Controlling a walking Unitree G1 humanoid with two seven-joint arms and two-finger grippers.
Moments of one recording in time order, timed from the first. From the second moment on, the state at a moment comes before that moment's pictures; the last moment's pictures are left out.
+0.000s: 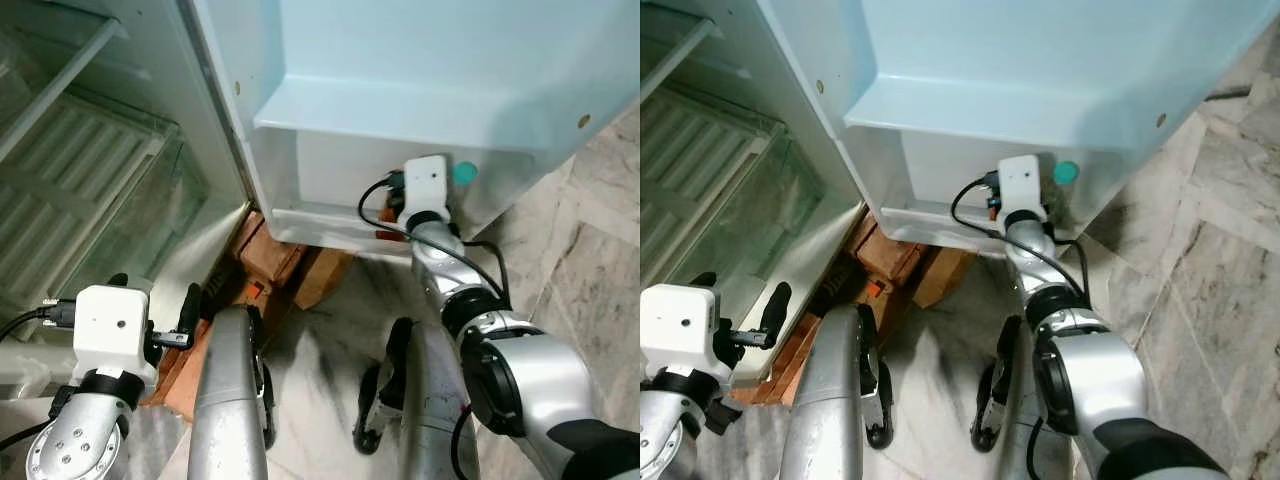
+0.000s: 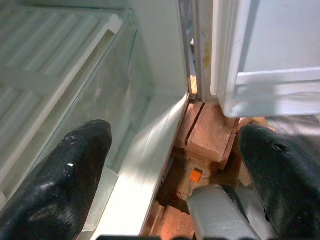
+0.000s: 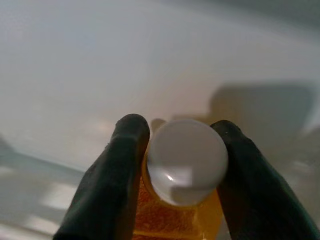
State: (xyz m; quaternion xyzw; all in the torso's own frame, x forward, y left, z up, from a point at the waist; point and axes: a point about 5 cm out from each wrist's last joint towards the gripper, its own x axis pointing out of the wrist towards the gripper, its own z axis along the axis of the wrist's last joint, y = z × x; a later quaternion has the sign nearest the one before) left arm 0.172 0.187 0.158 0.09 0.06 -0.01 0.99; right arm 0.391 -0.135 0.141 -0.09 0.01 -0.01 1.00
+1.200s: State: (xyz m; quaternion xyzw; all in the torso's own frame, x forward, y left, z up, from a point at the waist) left arm 0.233 0.178 0.142 0.06 0.01 -0.01 1.00; right arm 0.386 -0.145 0.158 -0.02 -0.06 0.07 0.99
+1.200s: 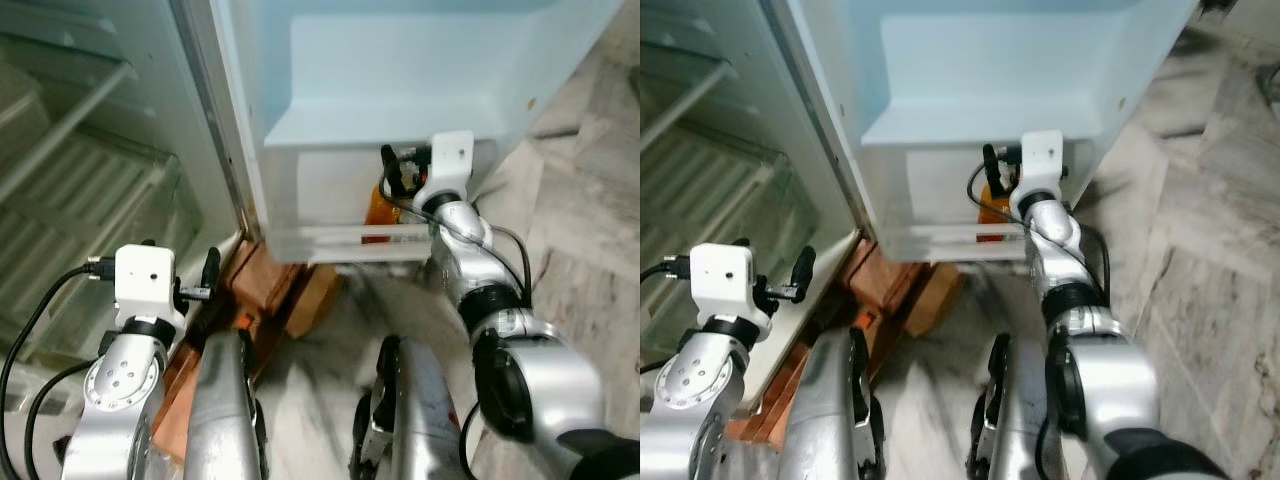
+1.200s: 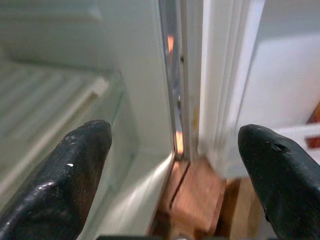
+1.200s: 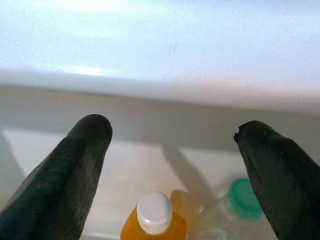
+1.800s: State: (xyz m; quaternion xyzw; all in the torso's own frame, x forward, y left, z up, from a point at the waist) left arm 0.252 0.185 0.134 0.09 -0.02 0.01 1.00; right arm 0.285 -0.129 0.112 0.01 -0.07 0.10 0.99
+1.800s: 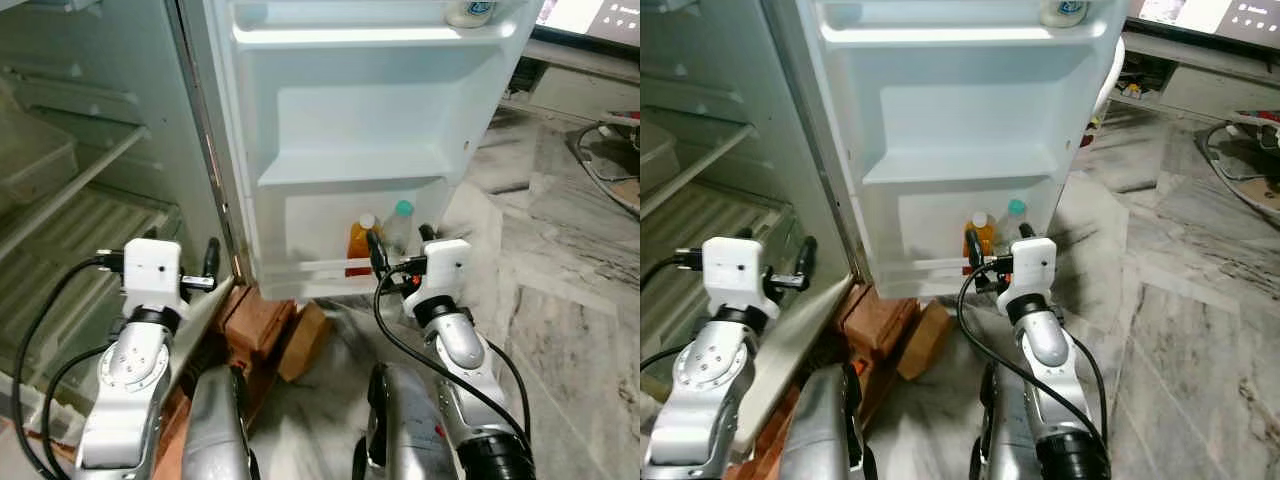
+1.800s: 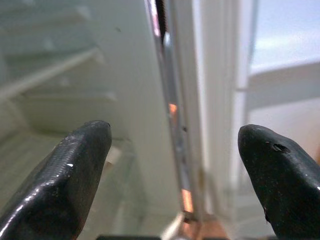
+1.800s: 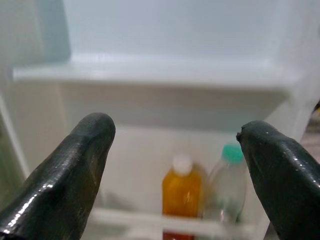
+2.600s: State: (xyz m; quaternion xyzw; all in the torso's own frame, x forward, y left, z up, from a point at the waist) left arm 0.249 0.173 0.118 0.08 -0.01 -0.01 1.00; right arm 0.270 -0.149 0.087 0.01 0.02 0.07 1.00
